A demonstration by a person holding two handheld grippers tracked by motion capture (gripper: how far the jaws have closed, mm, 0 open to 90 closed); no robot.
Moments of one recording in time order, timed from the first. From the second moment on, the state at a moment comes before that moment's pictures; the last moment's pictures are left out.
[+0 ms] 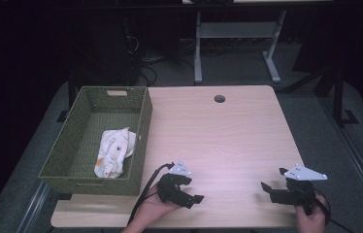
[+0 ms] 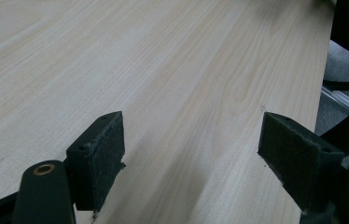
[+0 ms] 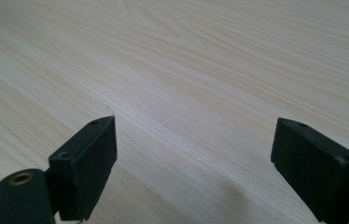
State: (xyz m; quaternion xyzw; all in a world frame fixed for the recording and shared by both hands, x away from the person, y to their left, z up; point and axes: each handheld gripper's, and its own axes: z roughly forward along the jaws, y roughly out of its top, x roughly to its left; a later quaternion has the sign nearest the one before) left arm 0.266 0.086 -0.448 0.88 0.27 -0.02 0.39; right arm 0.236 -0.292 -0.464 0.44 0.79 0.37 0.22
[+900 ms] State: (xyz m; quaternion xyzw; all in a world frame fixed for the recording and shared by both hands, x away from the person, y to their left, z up) left arm 0.298 0.075 -0.382 0.90 0.23 -0.04 0.38; right arm 0.234 -0.292 -0.465 0.44 0.79 0.37 0.22
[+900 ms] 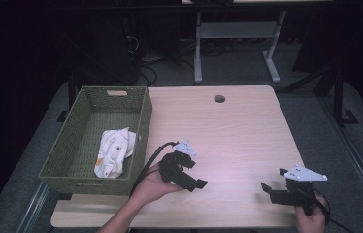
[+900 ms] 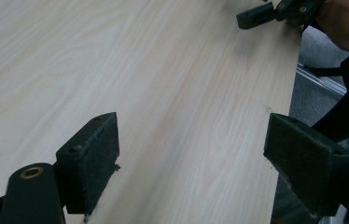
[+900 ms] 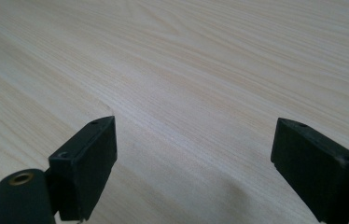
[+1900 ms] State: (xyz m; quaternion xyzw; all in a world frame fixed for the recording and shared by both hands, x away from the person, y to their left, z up) left arm 0.349 0.114 -0.312 0.88 0.25 -0.07 0.39; right arm 0.235 -0.291 -0.465 0.44 0.79 0.37 0.22
